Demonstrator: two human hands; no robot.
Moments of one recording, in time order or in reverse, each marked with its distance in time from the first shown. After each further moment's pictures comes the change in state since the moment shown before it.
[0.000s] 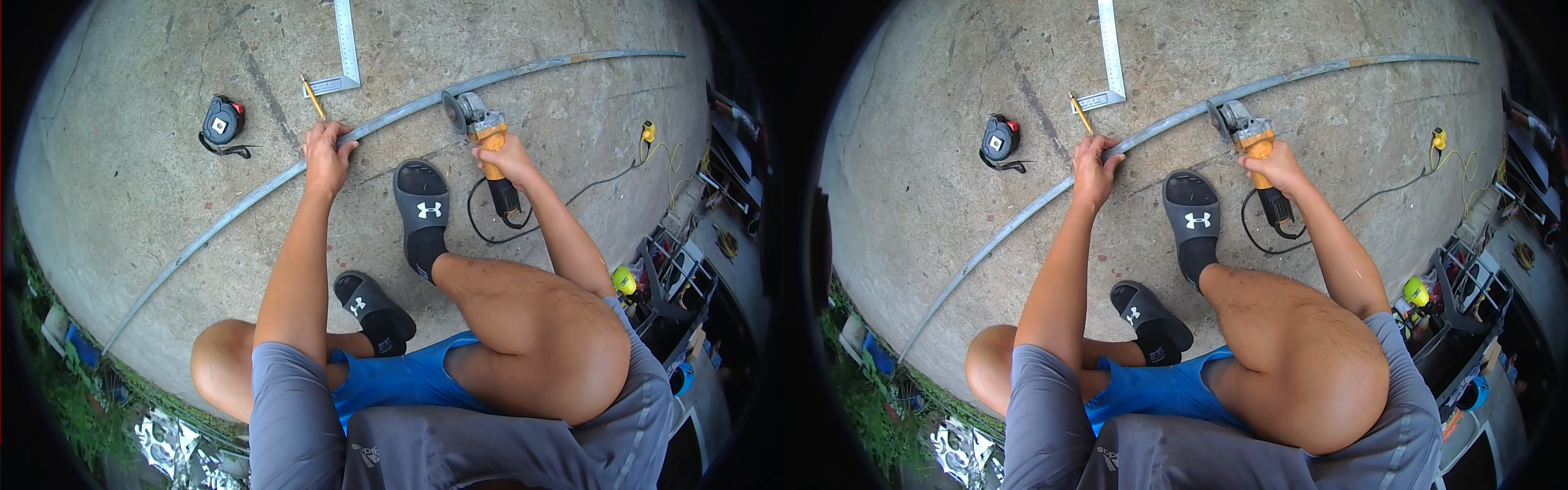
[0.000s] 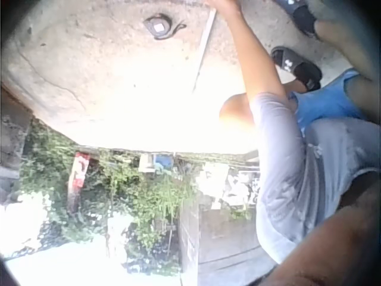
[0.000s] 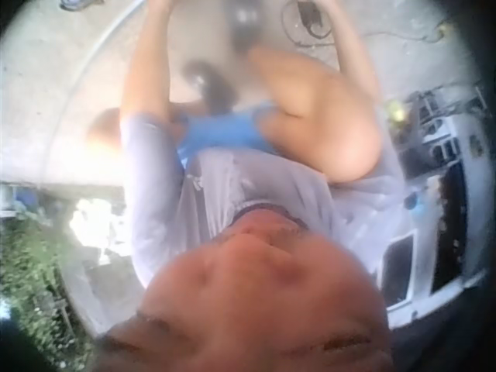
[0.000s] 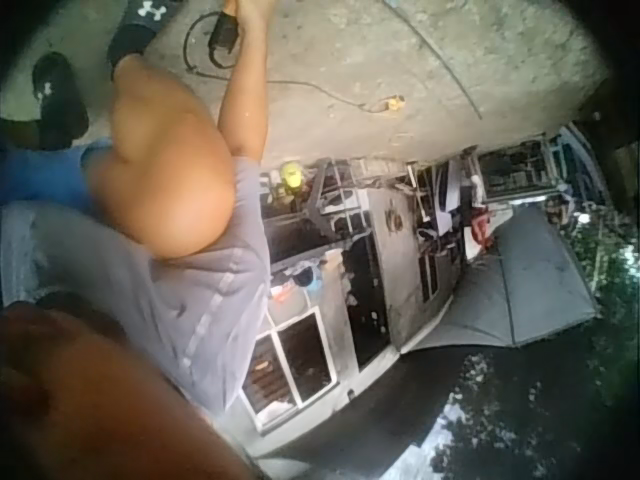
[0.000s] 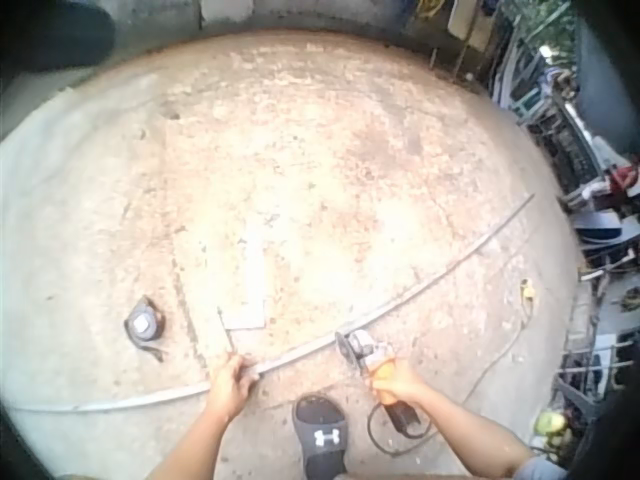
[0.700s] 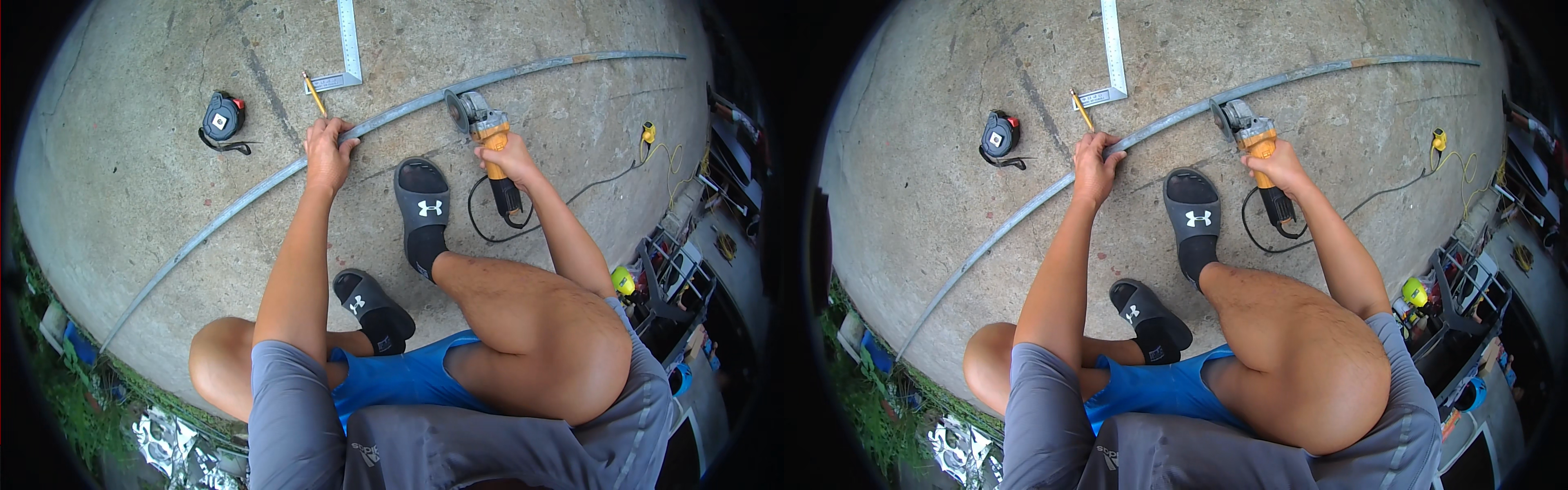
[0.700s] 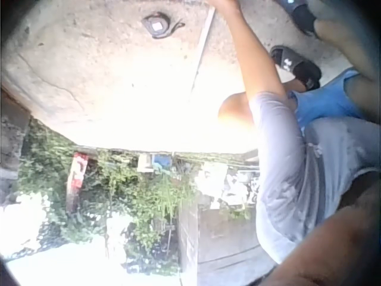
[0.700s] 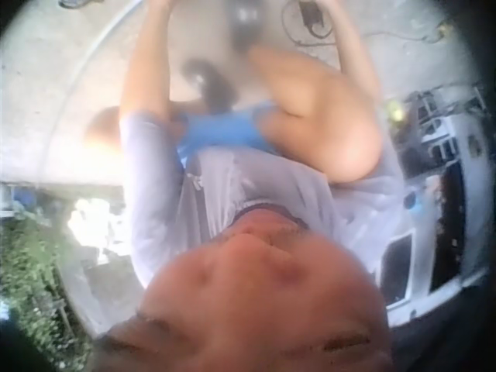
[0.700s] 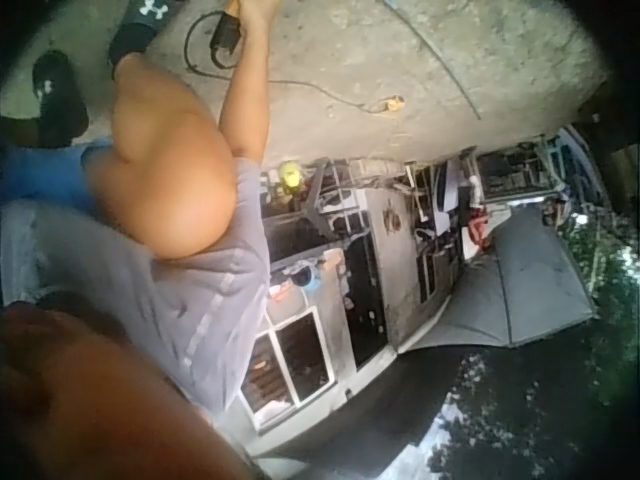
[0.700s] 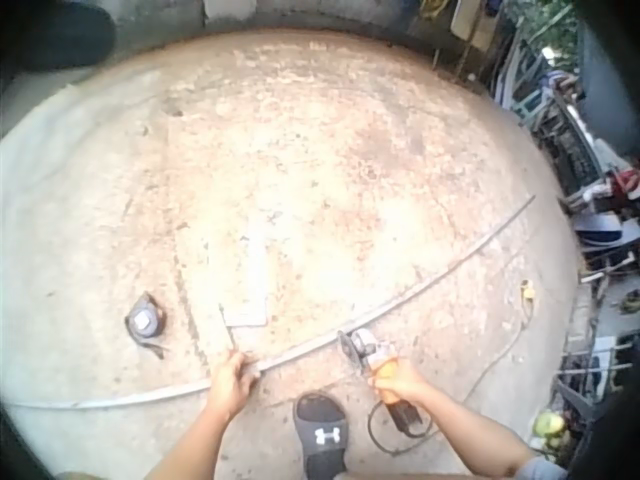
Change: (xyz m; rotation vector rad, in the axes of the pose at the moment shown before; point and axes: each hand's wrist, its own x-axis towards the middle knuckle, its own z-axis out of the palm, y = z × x) left_hand 0.001 0.000 0.002 0.011 0.002 -0.007; right_hand -0.002 0.001 -0.003 0.006 -0.005 0.011
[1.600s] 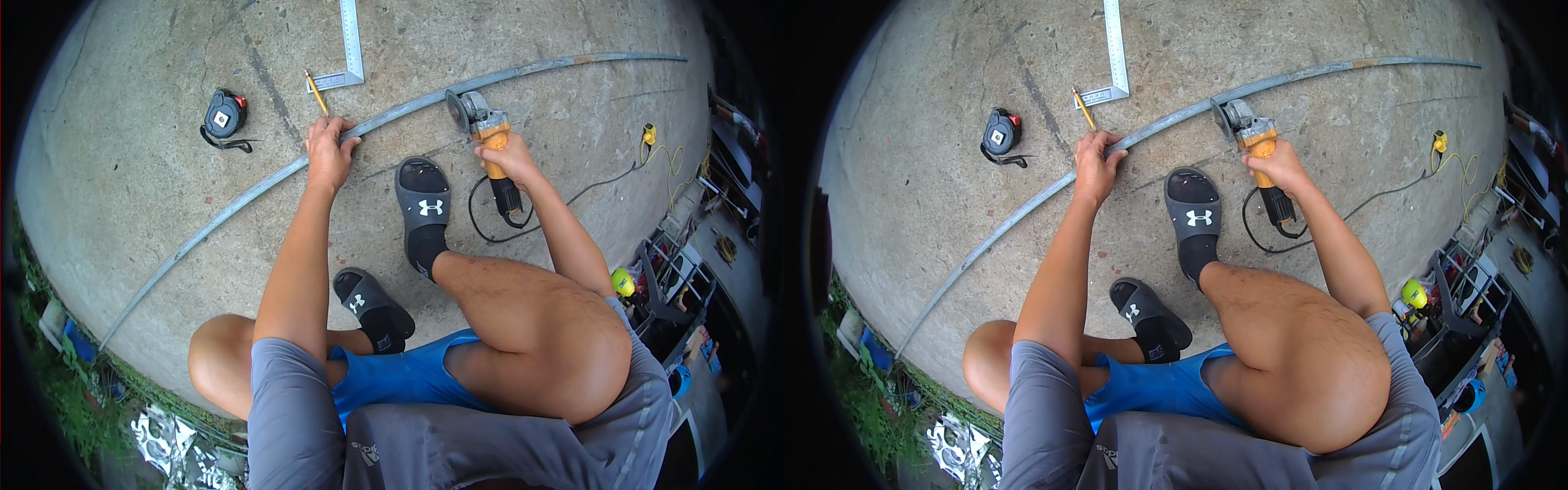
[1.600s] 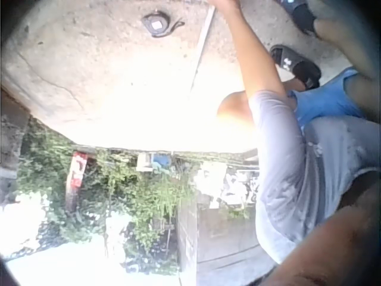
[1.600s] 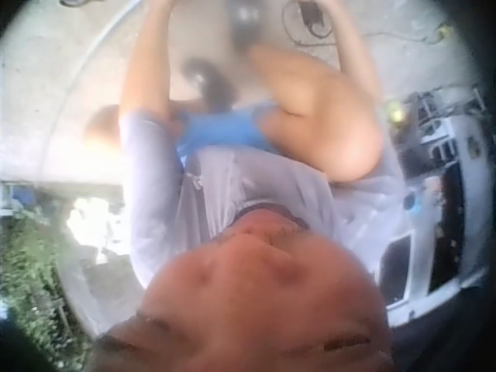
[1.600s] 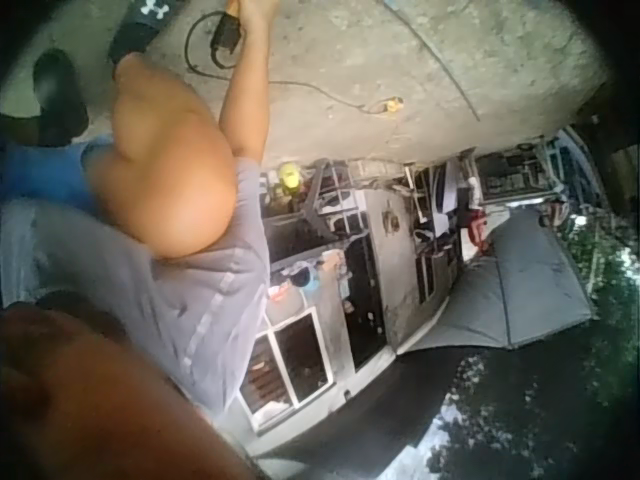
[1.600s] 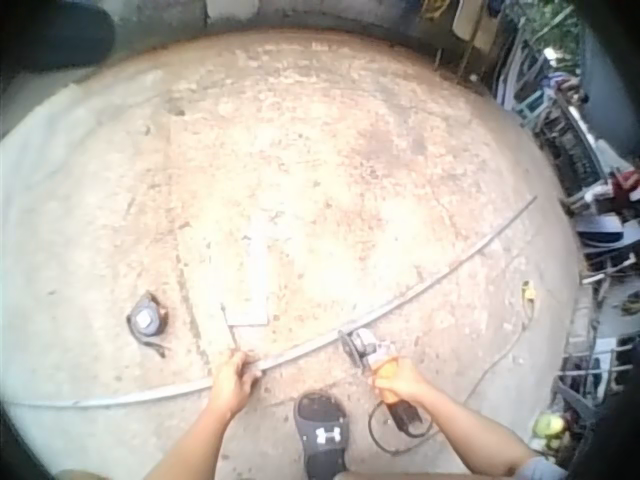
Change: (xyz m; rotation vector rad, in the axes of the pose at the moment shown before) left_hand 0.000 -0.002 0.001 -0.024 -0.015 -0.023; right_hand 0.000 -0.001 0.003 -0.027 0.022 -0.007
